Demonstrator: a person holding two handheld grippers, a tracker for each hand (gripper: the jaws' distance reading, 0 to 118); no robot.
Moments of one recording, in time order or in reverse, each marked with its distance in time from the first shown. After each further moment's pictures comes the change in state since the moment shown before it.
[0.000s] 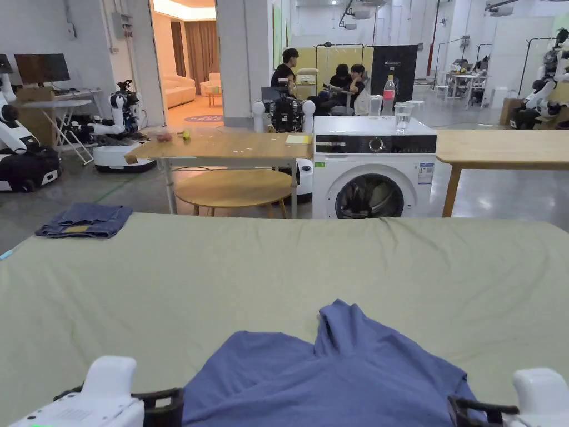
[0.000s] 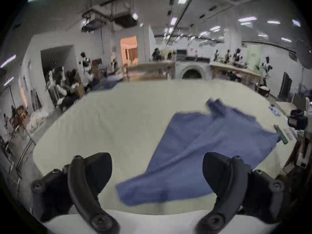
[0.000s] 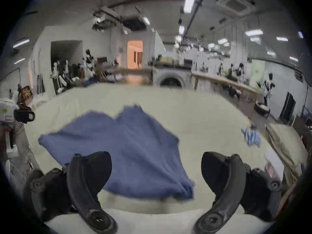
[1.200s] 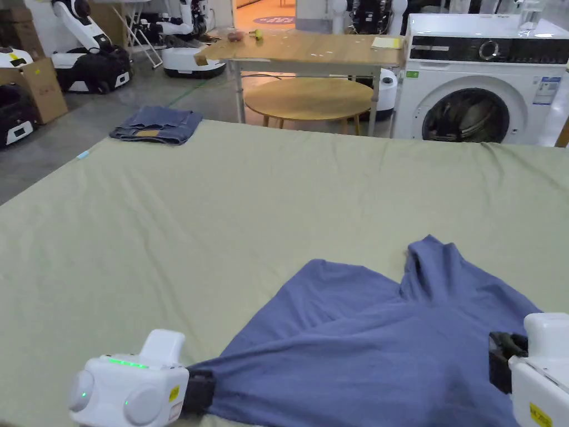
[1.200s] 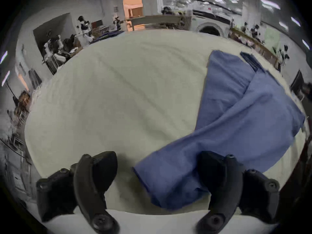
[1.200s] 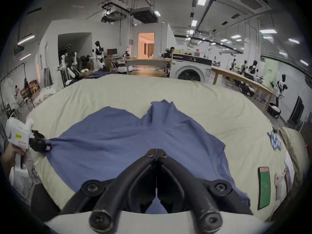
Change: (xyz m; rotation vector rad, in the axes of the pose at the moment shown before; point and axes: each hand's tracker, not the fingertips) left arm -0.082 -0.096 -0.116 -0.458 0.081 0.039; right arm -0.081 -0.004 -0.114 -0.158 0.063 0.013
